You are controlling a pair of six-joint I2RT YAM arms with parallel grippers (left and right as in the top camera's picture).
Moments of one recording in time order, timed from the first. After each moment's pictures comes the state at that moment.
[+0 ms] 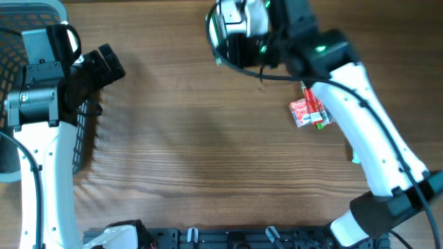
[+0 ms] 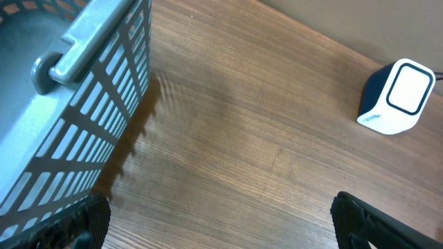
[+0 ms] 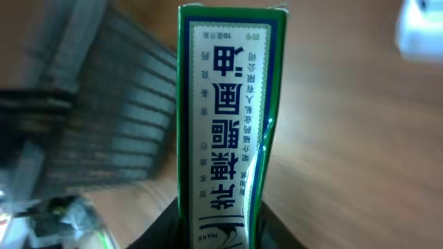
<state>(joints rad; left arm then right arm) 0.11 1.37 1.52 -1.00 -0.03 -0.33 0.46 1.74 1.90 -0.86 -0.52 0.40</state>
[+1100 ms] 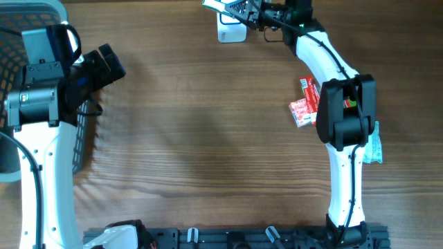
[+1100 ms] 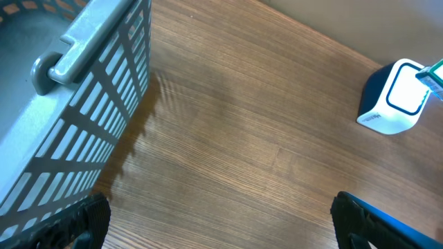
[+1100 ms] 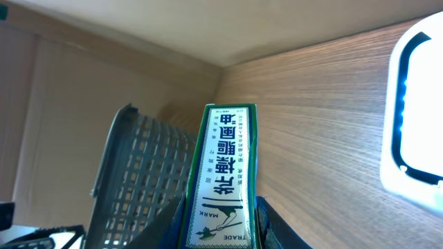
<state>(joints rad) 0.11 1.37 1.52 -1.00 -0.03 -0.33 0.18 2.46 2.00 0.13 -1.03 0.87</state>
